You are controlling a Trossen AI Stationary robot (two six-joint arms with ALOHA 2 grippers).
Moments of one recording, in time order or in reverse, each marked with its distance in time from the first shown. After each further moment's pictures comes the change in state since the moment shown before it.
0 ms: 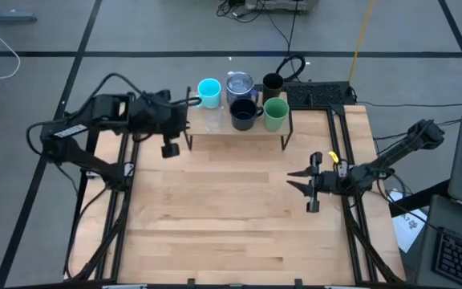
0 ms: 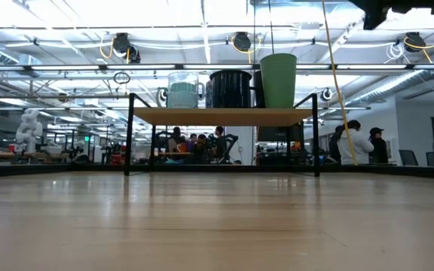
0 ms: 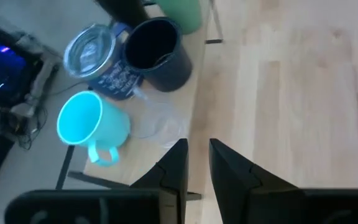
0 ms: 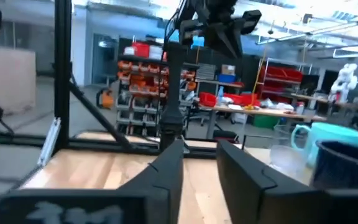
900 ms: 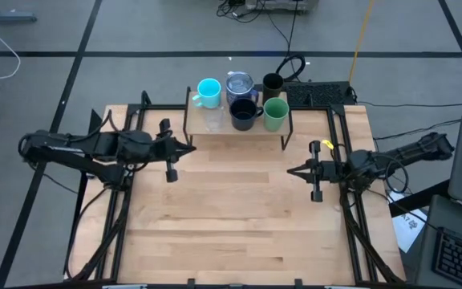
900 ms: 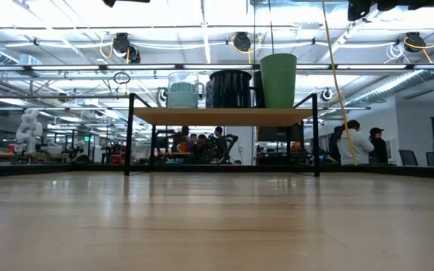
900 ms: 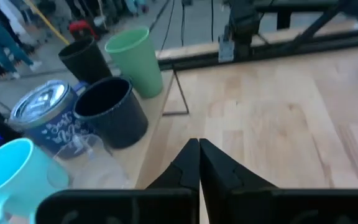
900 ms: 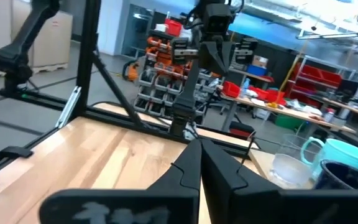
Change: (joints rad) left arm -0.194 -0.382 -0.779 0.808 -0.060 -0.025; right arm -0.266 -0.173 0.143 -0.460 -0.389 -0.050
